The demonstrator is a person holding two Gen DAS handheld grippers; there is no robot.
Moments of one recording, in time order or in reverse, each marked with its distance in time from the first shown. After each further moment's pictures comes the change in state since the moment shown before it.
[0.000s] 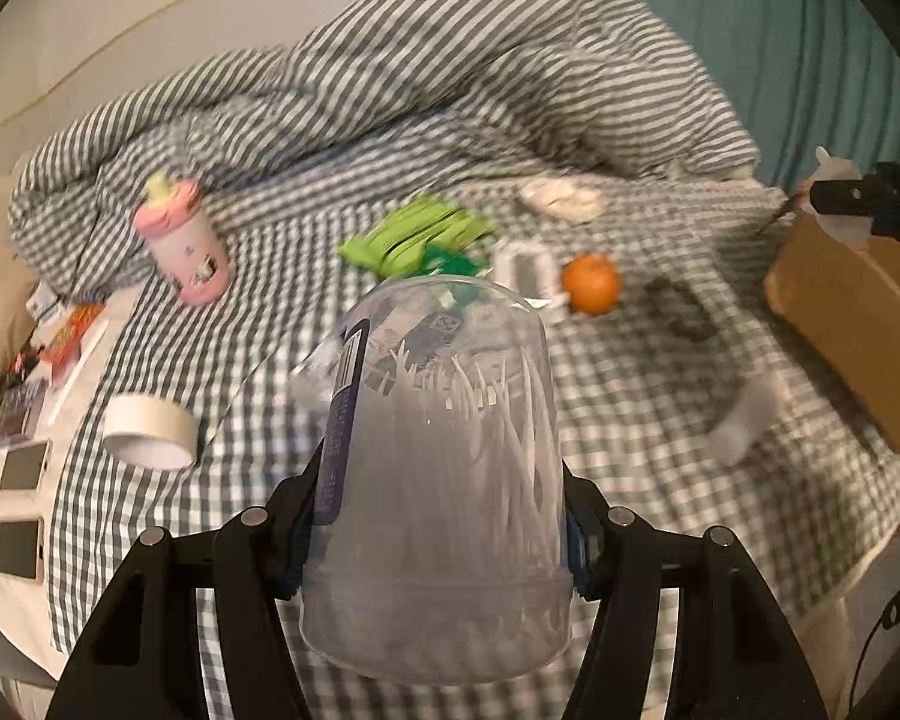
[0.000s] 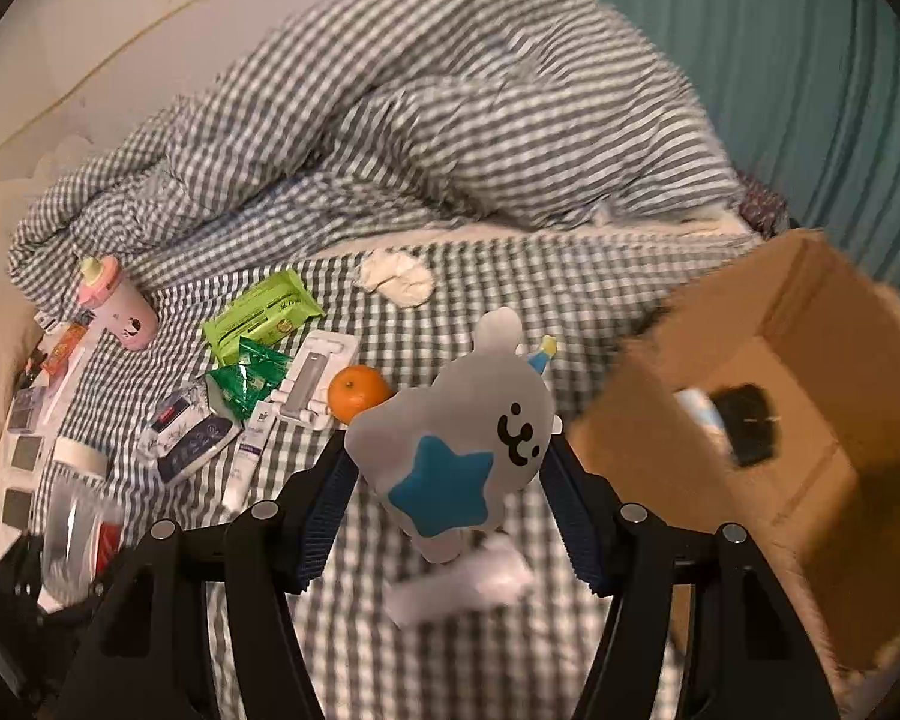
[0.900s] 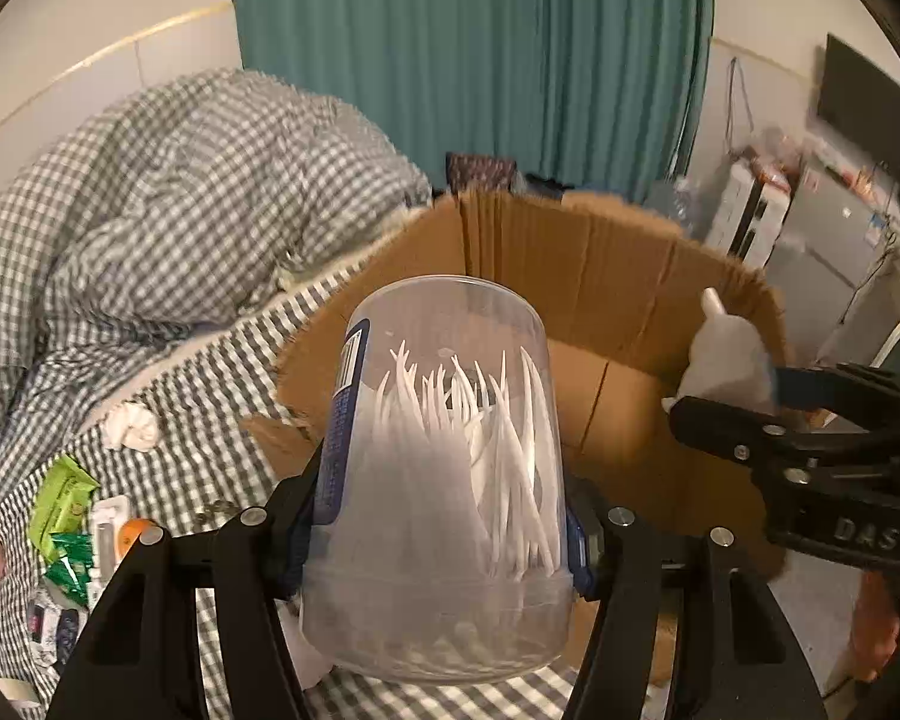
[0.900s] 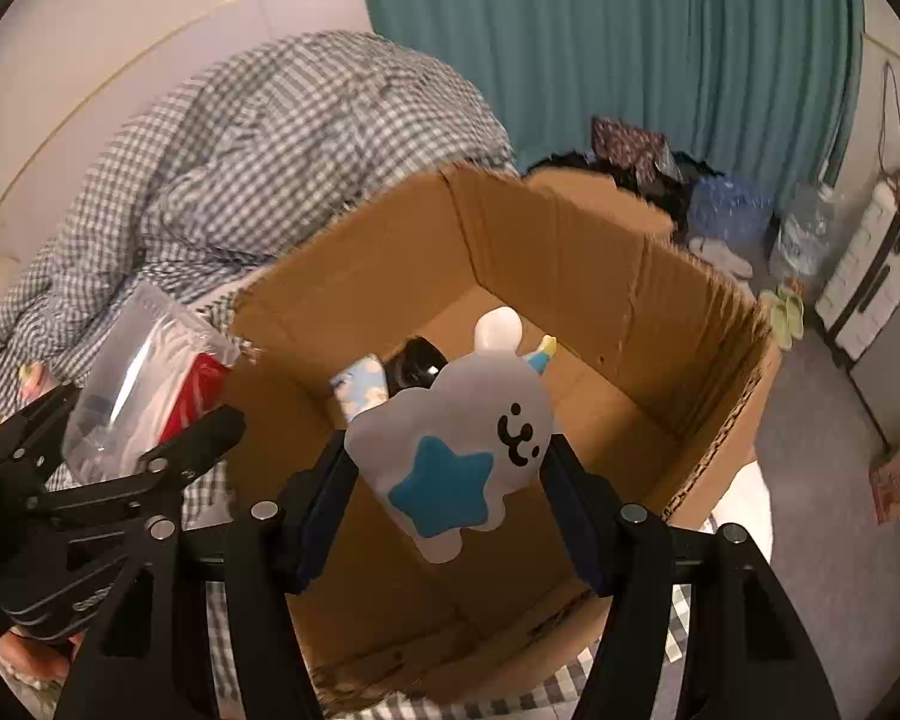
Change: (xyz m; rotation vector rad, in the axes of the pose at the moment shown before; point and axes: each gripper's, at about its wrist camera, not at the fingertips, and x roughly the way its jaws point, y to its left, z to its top) left arm 0.000 -0.358 0.128 0.380 -0.065 -0.361; right arm -0.061 -0.255 -0.051 0.277 -0.005 -0.099
